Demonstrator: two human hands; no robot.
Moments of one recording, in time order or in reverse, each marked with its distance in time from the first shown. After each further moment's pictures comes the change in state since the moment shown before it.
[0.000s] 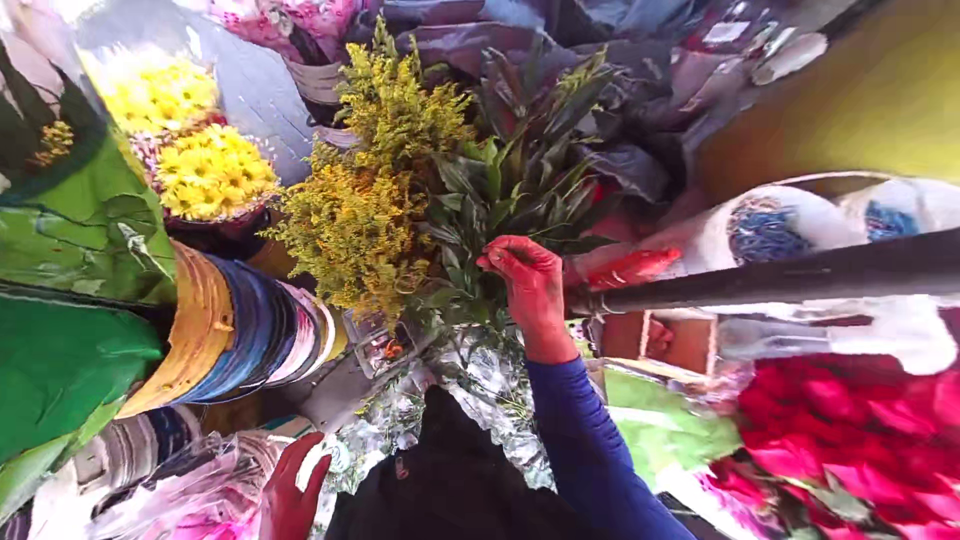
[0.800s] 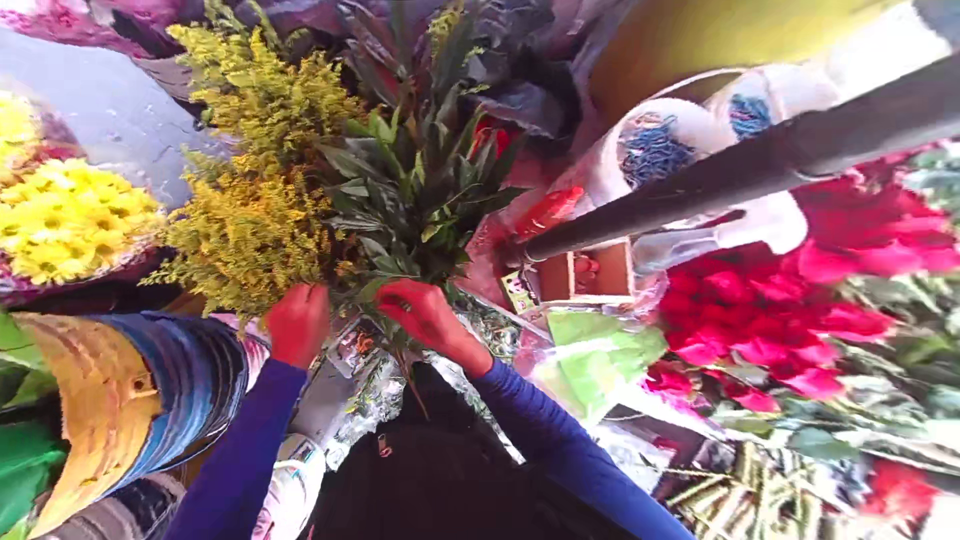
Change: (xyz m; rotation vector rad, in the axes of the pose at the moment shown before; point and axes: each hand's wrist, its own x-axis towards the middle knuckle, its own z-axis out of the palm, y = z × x) left_hand 0.257 0.111 0.085 0.578 -0.053 0.572; right_hand -0.061 0.025 0.008 -0.679 -0.246 -0.040
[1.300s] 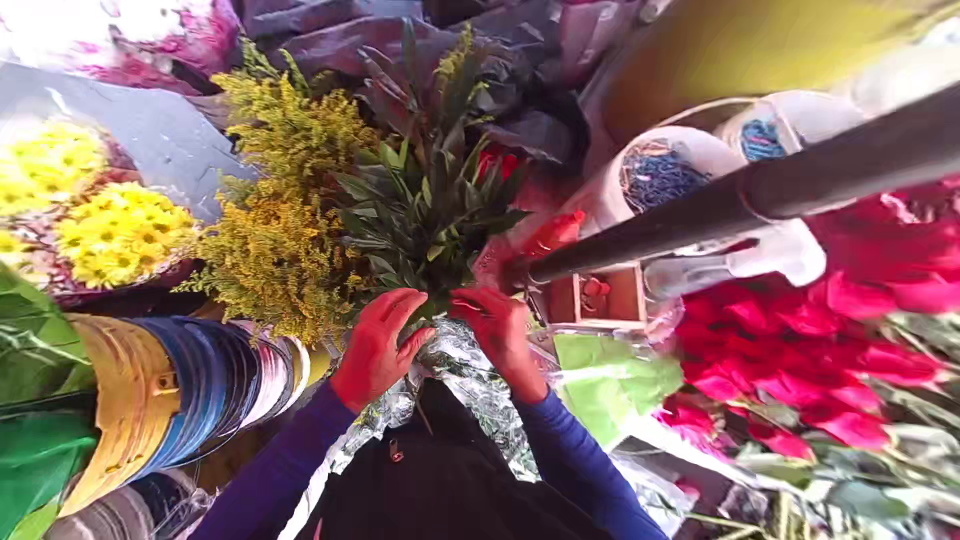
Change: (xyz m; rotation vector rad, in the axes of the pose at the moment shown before) left_hand 0.008 0.118 -0.038 -0.537 0.100 0.296; right_hand -0.042 0.022 -0.070 -0.216 0.373 0.055
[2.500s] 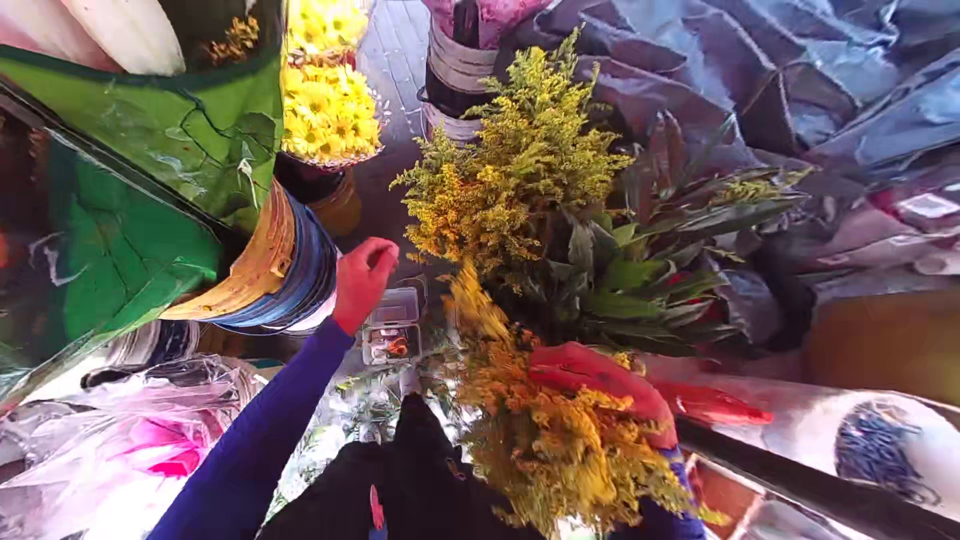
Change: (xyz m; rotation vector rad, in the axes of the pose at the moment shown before) left_hand -0.084 -0.147 -0.110 -0.199 0.565 -0.813; right_hand 0.138 -0.047 0.033 0.298 -1.444 -0.164
